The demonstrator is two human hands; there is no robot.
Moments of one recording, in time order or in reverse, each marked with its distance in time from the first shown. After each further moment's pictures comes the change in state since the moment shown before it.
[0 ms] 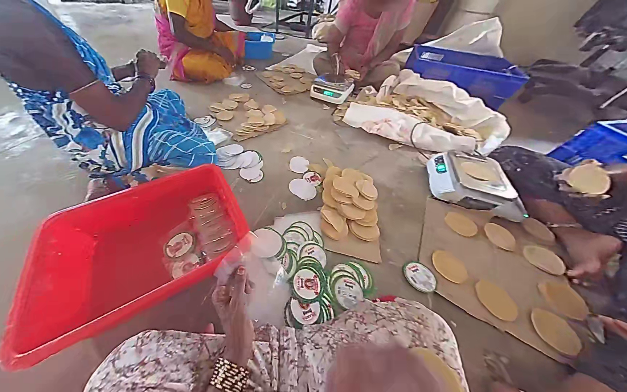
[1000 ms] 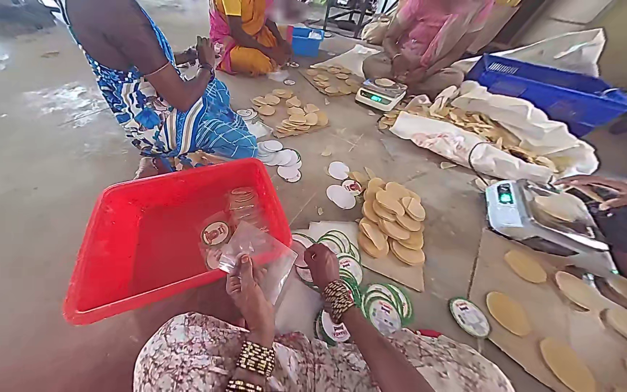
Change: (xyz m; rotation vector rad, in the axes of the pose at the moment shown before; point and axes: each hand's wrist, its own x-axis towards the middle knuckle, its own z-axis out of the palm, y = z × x) left_hand 0.048 0.009 -0.007 -0.153 0.467 -0.095; right_hand 0.162 0.251 -0.019 -0.872 0.259 0.755
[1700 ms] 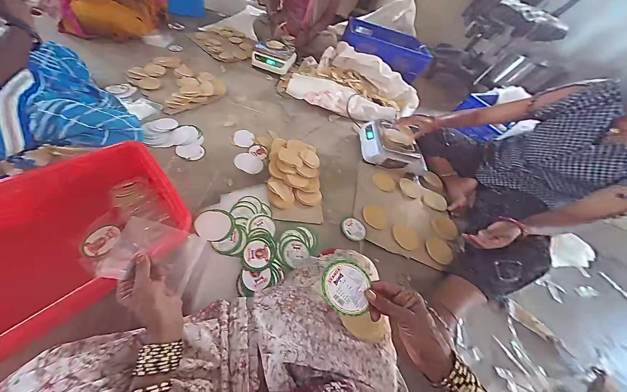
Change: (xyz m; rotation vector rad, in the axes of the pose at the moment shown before) left_hand -0.025 0.003 -0.007 0.168 -0.130 -0.028; right_hand -0.304 0.137 -0.160 1.031 0.412 0.178
